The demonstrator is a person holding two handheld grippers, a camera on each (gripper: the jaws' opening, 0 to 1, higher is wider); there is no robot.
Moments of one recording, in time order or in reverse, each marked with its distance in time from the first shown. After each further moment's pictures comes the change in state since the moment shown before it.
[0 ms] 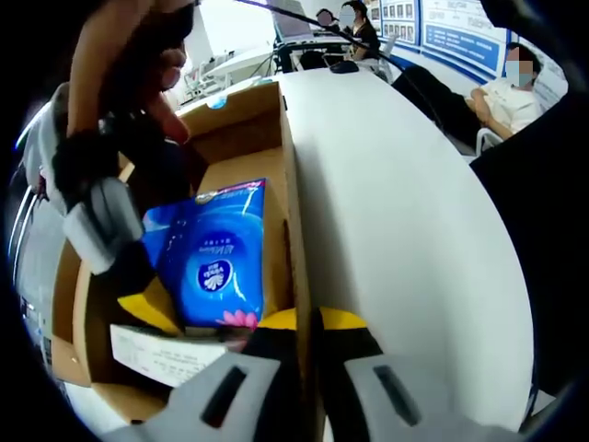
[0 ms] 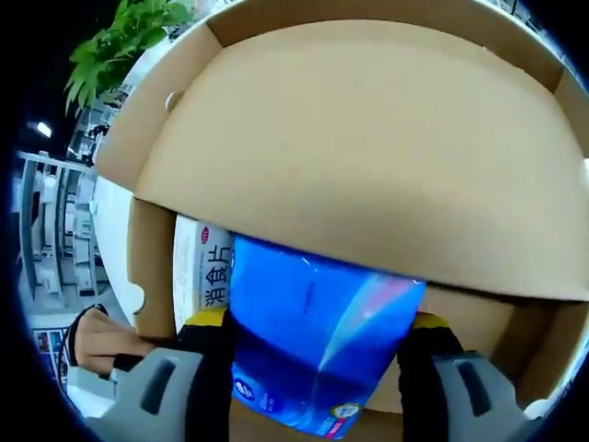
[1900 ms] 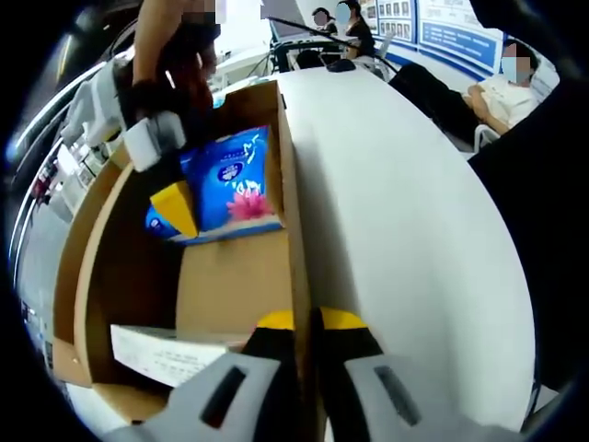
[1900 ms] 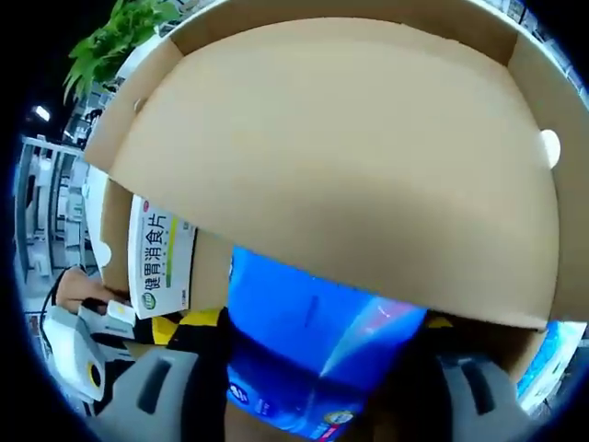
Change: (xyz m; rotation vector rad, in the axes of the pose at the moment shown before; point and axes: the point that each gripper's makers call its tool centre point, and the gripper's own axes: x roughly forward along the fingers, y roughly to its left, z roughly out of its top) left arm 0.002 0.004 -0.001 0.018 0.000 -0.009; right arm -0.023 -0.069 -0.022 -0.054 0.035 -0.048
